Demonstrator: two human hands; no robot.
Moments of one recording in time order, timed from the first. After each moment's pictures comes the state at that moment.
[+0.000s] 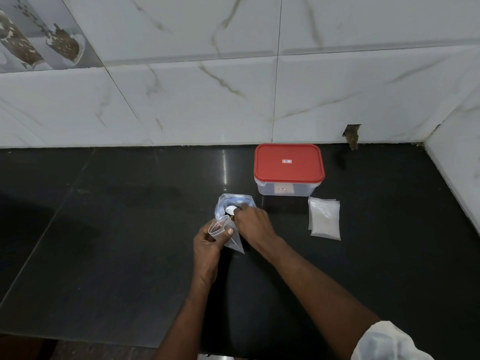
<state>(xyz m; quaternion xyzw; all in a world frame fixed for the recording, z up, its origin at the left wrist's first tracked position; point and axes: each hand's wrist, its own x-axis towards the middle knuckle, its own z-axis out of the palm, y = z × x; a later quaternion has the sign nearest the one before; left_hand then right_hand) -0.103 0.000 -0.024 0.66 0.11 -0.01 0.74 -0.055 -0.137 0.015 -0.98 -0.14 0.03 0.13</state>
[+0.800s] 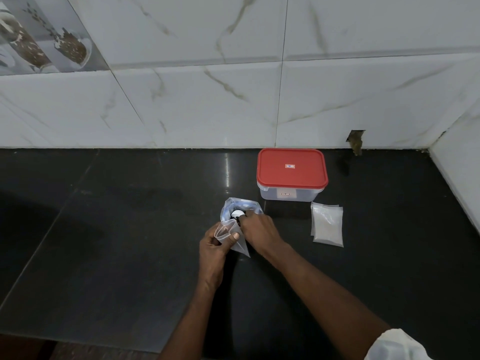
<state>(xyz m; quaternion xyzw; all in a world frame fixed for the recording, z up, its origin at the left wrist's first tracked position) -0.100 -0.008 -0.029 0.65 0.08 -0.01 0.75 -0.056 -0.146 0.018 -0.98 -0.14 0.06 0.15</state>
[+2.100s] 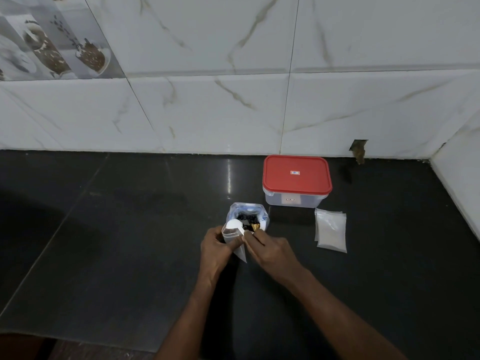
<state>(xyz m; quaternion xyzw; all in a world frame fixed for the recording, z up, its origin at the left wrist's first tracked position) -0.087 0.008 -0.022 0.77 0.13 -0.05 0.62 -0.110 -0.166 0.007 -0.90 -0.29 -0.30 0.14</state>
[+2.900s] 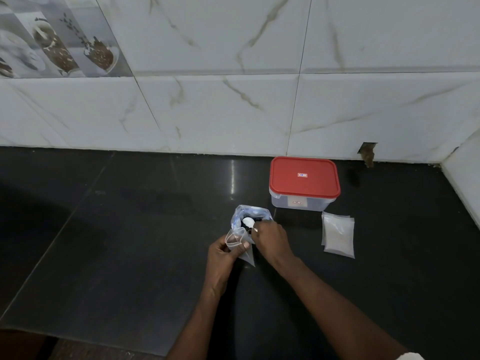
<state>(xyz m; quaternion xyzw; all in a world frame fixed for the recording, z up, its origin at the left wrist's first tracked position) -0.104 0.005 -0.027 0.68 0.10 -0.06 0.72 -0.059 -0.140 0.001 -0.98 -0.05 0.02 0.21</state>
